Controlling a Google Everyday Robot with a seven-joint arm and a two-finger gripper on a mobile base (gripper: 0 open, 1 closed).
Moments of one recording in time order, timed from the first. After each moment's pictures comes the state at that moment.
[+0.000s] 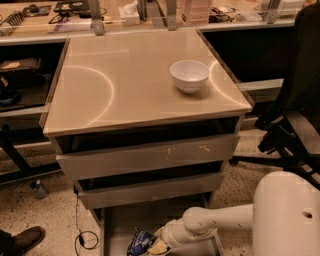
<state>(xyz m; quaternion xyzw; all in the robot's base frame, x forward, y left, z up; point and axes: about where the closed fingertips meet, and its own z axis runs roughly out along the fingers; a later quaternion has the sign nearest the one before) 0.428 0.022 0.249 -0.51 0.78 0.30 0.19</state>
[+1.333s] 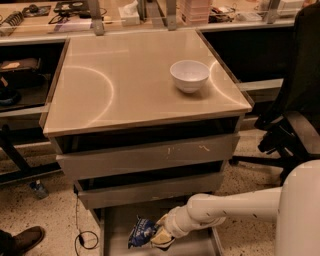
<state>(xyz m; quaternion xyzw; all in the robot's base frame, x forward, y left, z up) 0.434 0.008 0.358 -0.54 0.77 0.26 0.21</state>
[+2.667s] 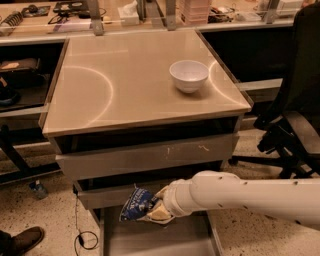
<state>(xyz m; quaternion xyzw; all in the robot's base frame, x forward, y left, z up) 0.450 0.003 0.560 -0.53 0.78 0.17 0.28</state>
